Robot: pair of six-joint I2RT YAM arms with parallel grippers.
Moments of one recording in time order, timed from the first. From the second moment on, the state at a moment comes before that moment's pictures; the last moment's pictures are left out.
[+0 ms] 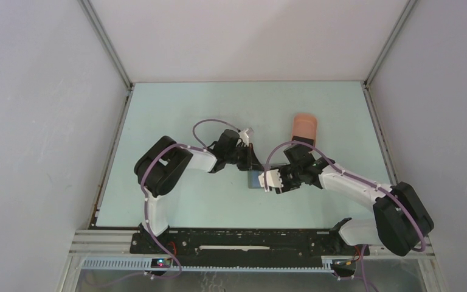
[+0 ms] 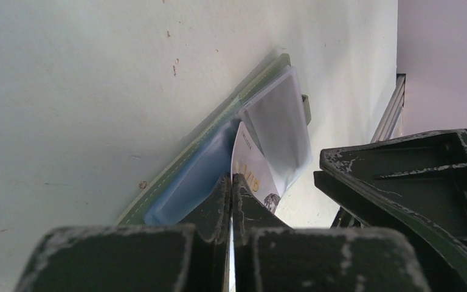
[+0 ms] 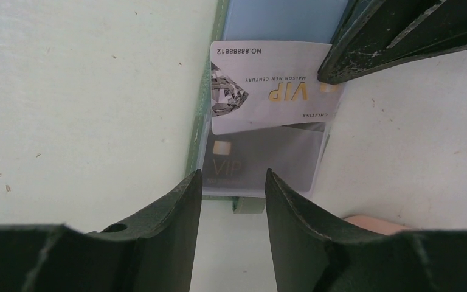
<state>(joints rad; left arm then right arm) -0.67 1.96 0.93 0.39 0.54 -0.72 0.60 1.30 0.68 -0.45 -0.31 -1.24</state>
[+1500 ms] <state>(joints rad) -0.65 2.03 1.03 0.30 0.62 -0.72 0.63 1.37 0.68 -0.43 -0.26 -1.24</state>
